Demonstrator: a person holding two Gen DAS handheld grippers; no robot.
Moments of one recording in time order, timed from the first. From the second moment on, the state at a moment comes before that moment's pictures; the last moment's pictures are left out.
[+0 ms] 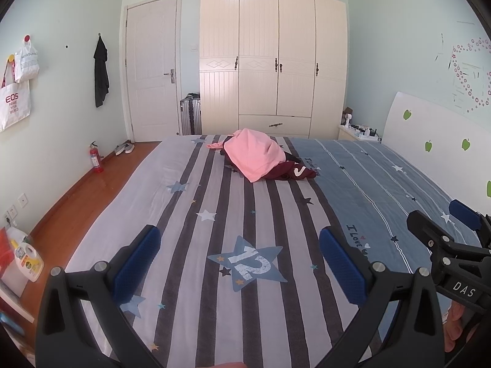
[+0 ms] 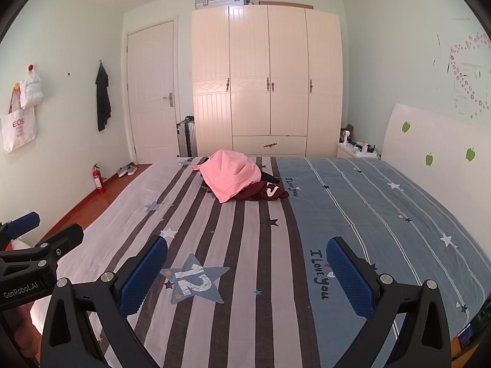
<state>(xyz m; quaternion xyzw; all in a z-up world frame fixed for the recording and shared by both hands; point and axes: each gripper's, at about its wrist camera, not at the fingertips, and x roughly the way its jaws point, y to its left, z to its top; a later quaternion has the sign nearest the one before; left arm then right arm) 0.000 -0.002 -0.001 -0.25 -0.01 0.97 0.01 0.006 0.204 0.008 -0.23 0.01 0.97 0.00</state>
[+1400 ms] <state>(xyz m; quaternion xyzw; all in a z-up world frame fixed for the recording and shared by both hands) -0.132 -0.047 -0.203 -0.31 -0.07 0.95 0.03 -0.110 0.231 -0.170 -0.29 0.03 0.96 0.00</state>
